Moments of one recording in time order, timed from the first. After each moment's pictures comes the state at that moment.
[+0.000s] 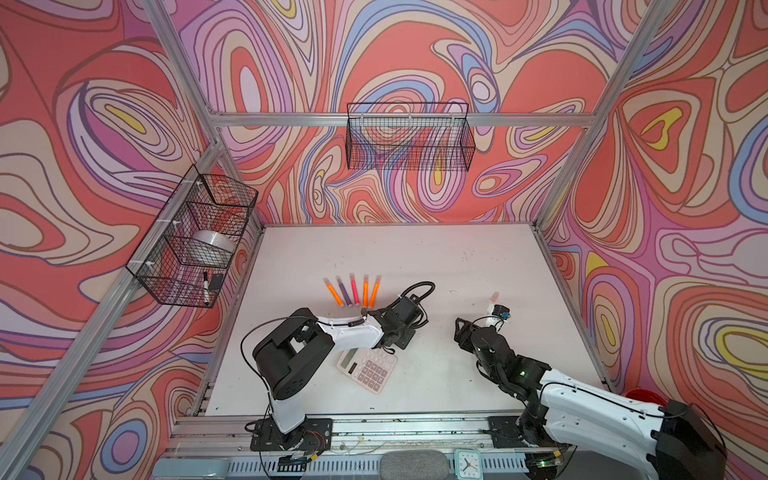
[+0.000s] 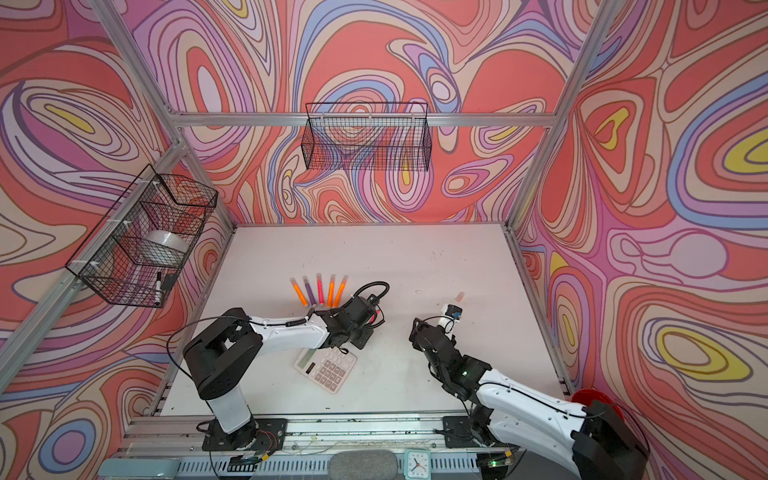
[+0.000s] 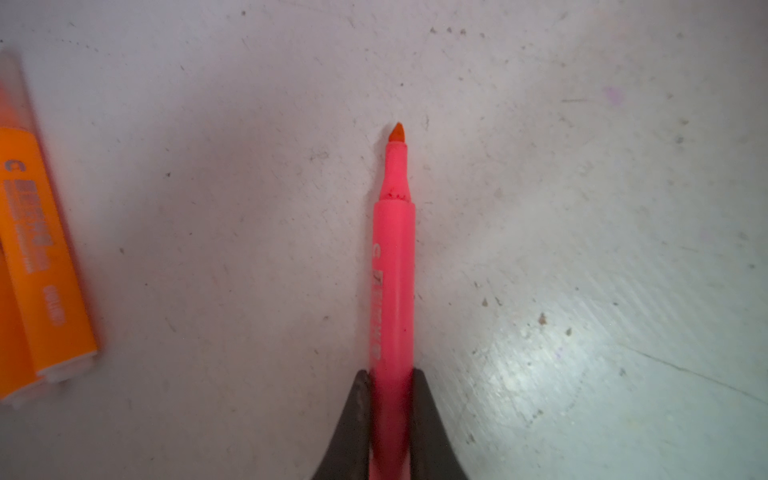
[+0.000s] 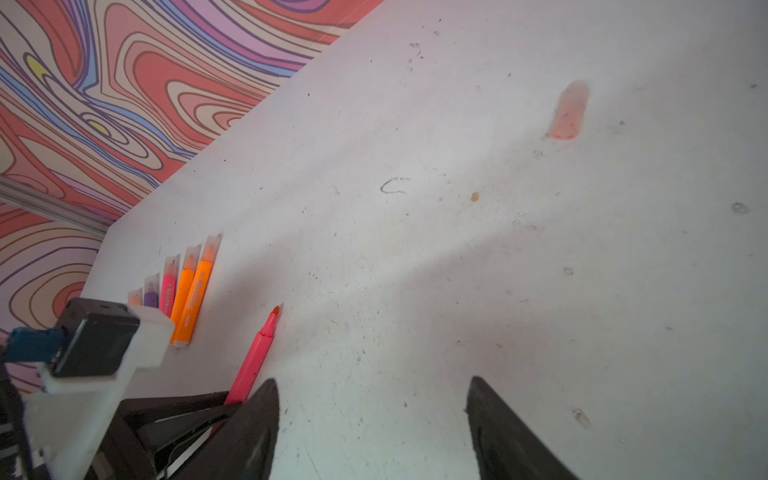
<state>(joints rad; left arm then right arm) -0.88 1.78 0.96 -0.22 -0.20 -0.20 0.79 0.96 0.31 0.04 0.52 0.98</state>
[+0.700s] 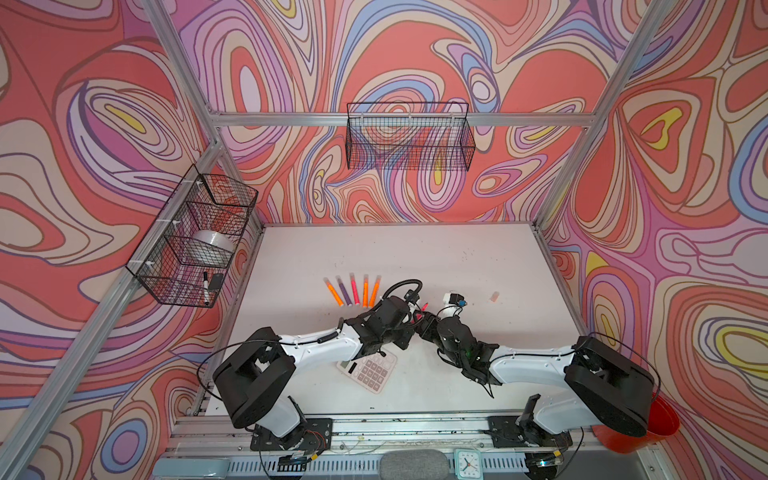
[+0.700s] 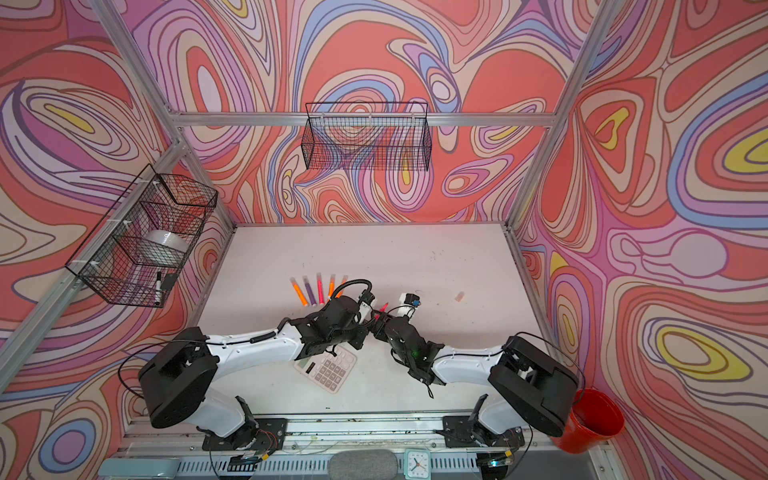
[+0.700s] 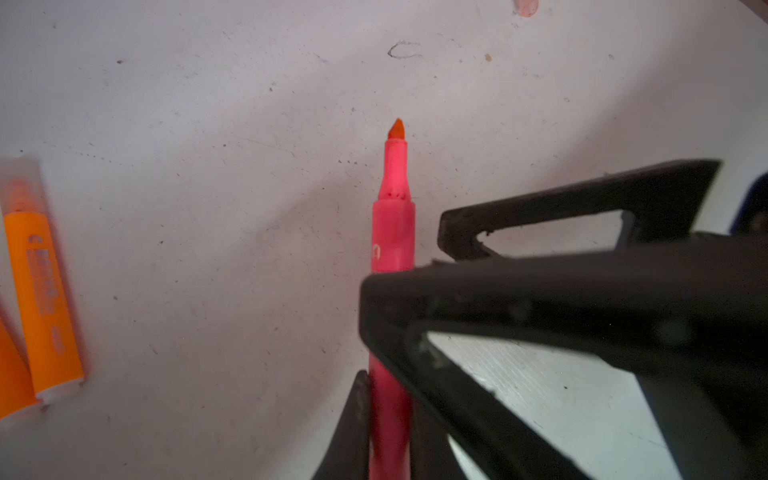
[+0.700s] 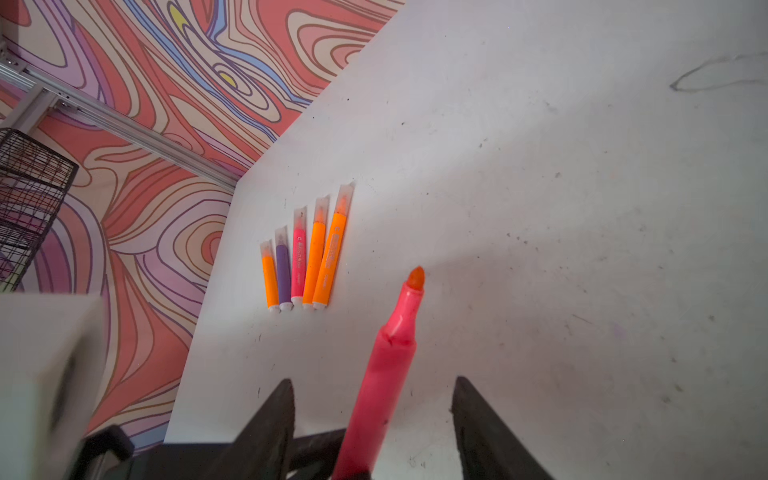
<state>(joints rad) -0.88 1.53 0.80 -0.04 -0.02 -0.22 0.90 1.44 0.47 0.54 0.38 1.04</state>
